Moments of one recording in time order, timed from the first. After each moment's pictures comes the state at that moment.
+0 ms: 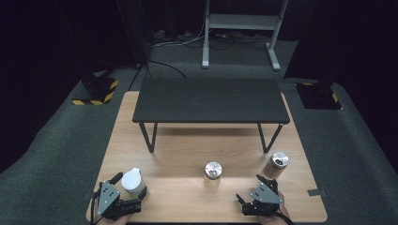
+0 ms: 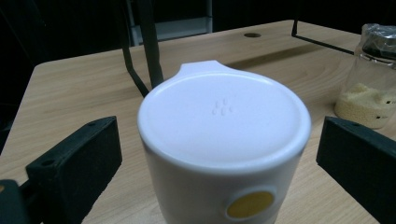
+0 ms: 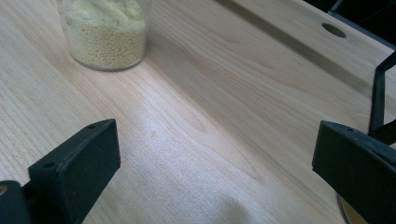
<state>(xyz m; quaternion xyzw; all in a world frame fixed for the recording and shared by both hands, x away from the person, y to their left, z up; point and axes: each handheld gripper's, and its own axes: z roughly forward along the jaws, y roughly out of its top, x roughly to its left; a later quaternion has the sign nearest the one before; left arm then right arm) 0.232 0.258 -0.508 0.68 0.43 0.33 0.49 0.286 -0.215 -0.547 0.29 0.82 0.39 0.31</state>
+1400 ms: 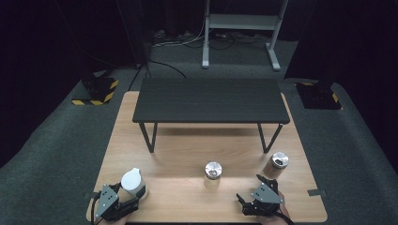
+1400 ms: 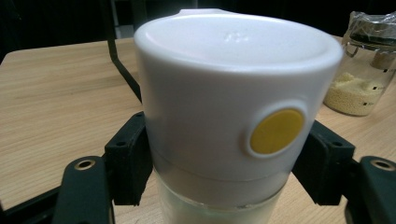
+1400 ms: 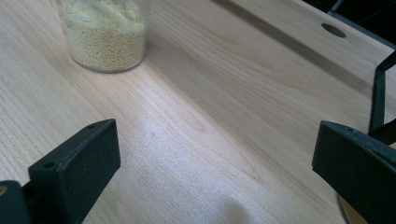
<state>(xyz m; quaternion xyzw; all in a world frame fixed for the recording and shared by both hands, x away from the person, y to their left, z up) 0.233 0.268 -0.534 0.68 0.42 0.31 0.52 0.287 -0.216 -0.547 0.29 0.81 0.39 0.31</state>
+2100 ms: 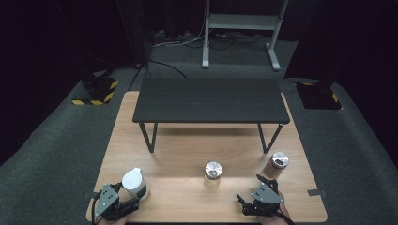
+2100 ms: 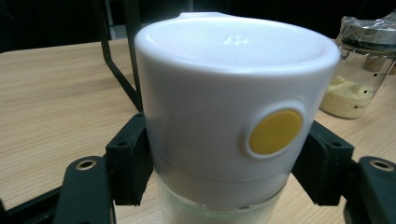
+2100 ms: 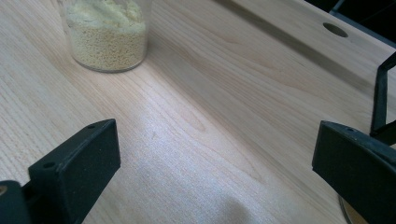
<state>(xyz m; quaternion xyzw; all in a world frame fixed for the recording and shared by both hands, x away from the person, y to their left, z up) 0.233 0.265 -0.529 0.68 0.41 0.30 0.53 0.287 -0.216 -0.547 0.29 0.82 0.39 0.31</state>
